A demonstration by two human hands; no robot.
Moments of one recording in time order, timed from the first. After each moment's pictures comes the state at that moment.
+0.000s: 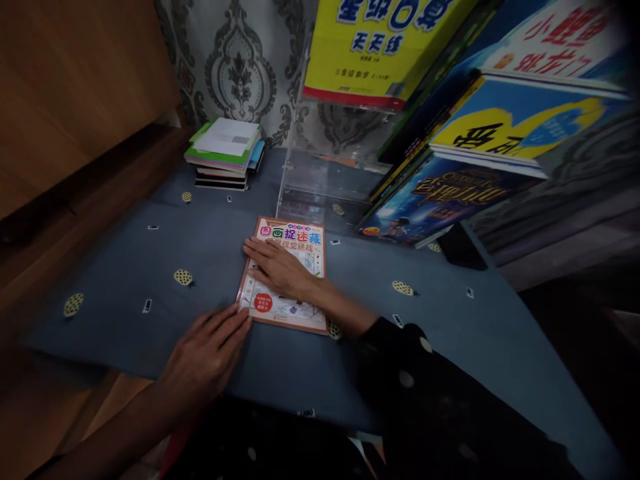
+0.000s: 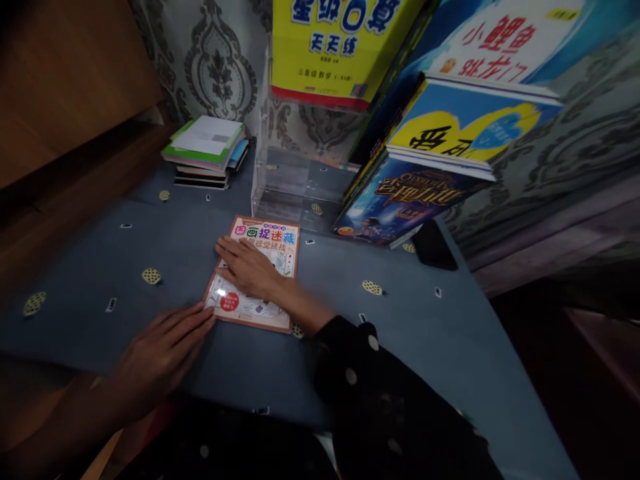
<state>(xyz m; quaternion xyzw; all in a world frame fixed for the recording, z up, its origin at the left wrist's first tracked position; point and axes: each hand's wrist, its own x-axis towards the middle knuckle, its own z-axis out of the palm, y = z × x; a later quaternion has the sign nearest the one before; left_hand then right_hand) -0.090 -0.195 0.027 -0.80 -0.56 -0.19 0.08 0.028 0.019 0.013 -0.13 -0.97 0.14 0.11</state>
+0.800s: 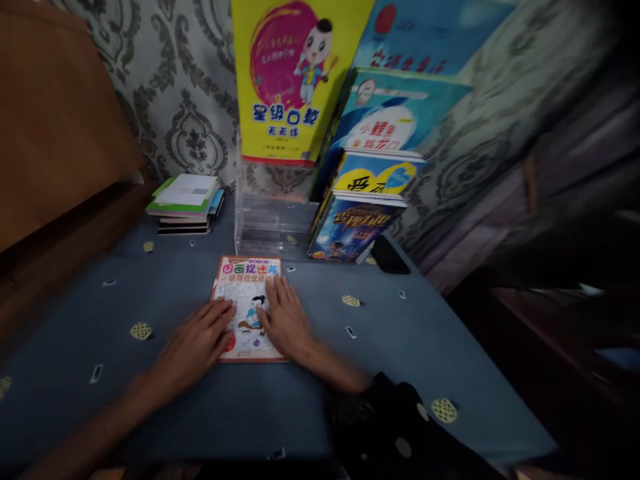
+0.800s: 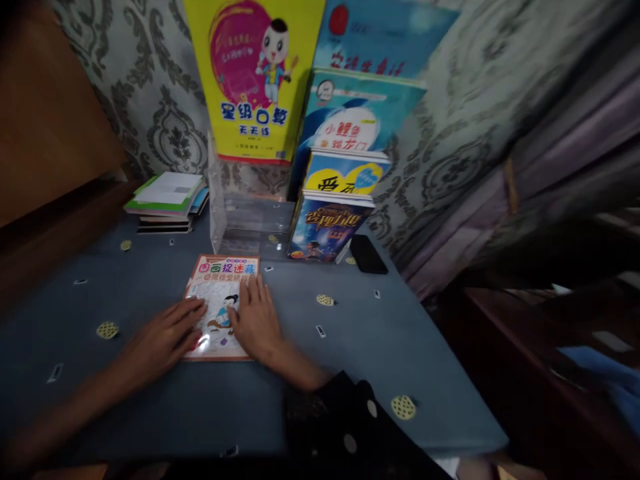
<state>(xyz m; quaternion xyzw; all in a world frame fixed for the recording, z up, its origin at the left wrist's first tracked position) -0.104 -0.107 0.013 -0.81 -0.56 -0.19 0.03 0.101 -0.022 0.015 -0.46 -0.86 0.15 0.15</state>
